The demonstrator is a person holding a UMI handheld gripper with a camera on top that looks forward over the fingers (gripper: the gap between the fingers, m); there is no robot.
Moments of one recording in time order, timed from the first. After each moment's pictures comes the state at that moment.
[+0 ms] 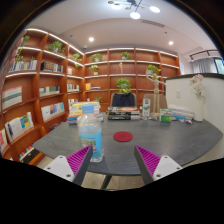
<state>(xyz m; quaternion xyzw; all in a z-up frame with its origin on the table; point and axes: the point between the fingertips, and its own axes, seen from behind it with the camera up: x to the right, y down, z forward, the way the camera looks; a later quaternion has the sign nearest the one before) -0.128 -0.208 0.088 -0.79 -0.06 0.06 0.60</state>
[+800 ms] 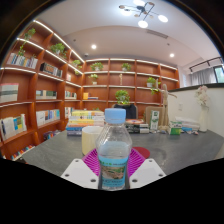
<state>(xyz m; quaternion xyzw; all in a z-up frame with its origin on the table) -0.220 -0.133 0.070 -0.75 -0.06 0.02 0.66</state>
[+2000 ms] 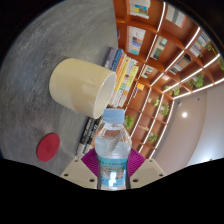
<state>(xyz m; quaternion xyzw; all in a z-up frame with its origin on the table) -0.190 0.019 0.135 -0.40 -0.62 -0.56 0.37</state>
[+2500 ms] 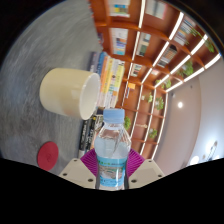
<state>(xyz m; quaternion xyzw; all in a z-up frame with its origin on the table) -0.192 0.019 0.143 -0.43 -0.59 -0.52 0.44</state>
